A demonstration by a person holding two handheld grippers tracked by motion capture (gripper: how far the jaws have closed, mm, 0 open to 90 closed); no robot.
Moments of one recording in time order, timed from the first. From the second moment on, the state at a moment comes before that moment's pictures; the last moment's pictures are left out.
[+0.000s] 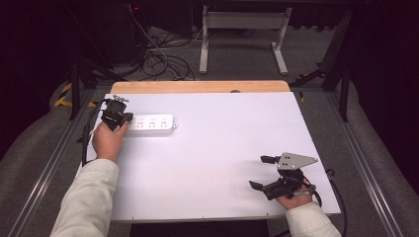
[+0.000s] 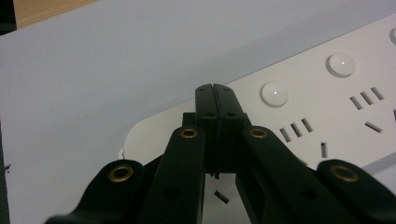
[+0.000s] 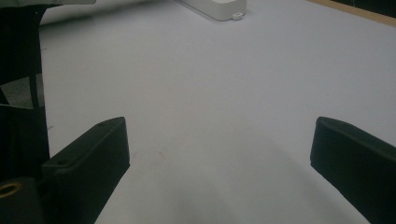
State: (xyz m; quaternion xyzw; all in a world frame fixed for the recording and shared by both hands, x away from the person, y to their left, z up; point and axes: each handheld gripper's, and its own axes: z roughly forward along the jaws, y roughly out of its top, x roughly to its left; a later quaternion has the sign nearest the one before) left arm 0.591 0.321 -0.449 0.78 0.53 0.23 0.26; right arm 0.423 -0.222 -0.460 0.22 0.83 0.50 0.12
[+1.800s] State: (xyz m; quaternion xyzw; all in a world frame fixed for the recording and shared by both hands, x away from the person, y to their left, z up) left arm 0.580 0.325 -0.436 0.75 0.54 0.23 0.29; right arm 0.424 -0.222 -0.461 0.22 0.83 0.50 0.11
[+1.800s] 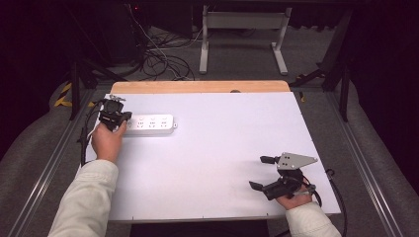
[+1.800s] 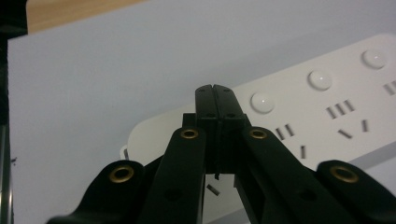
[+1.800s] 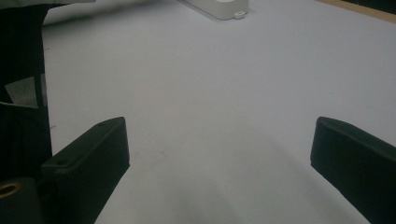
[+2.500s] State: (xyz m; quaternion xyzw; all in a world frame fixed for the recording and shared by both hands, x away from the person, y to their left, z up) left arm 0.534 0.311 -0.385 0.76 0.47 0.23 0.38; right arm 0.422 -0.222 -0.460 0.22 0.83 0.50 0.12
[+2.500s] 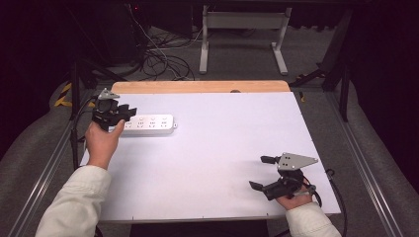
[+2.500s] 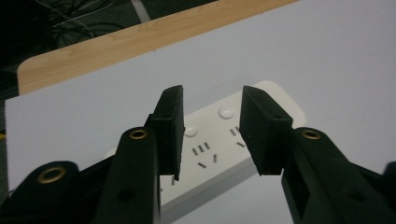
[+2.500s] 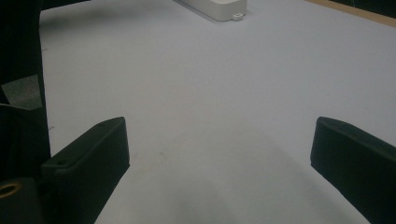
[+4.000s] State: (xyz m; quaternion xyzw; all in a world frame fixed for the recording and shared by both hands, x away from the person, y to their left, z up) left arm 0.394 0.280 -0.436 0.75 0.33 0.24 0.51; right arm 0.420 -0.220 -0.459 0.21 0.83 0.50 0.12
